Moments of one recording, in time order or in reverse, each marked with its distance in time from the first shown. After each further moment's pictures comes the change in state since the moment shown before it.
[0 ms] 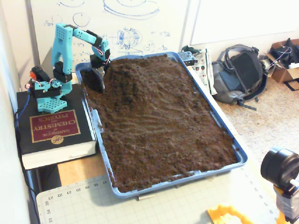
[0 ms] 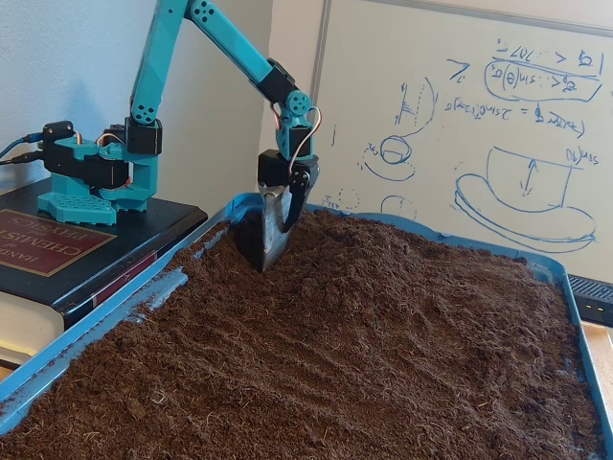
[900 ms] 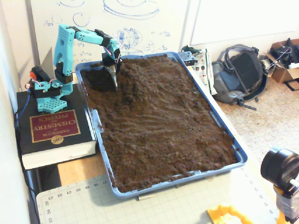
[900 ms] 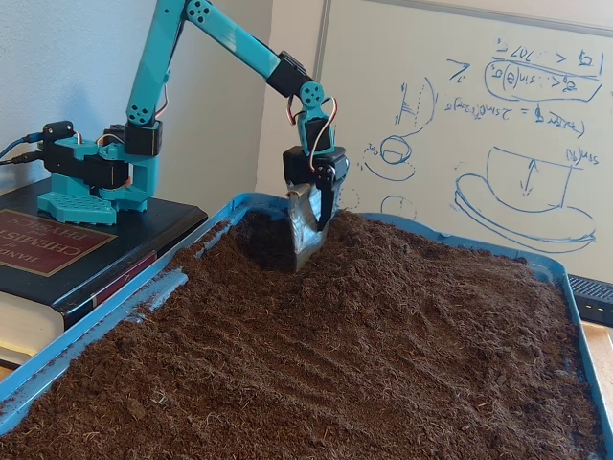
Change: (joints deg) arm 10.9 0.0 -7.4 0.0 -2.6
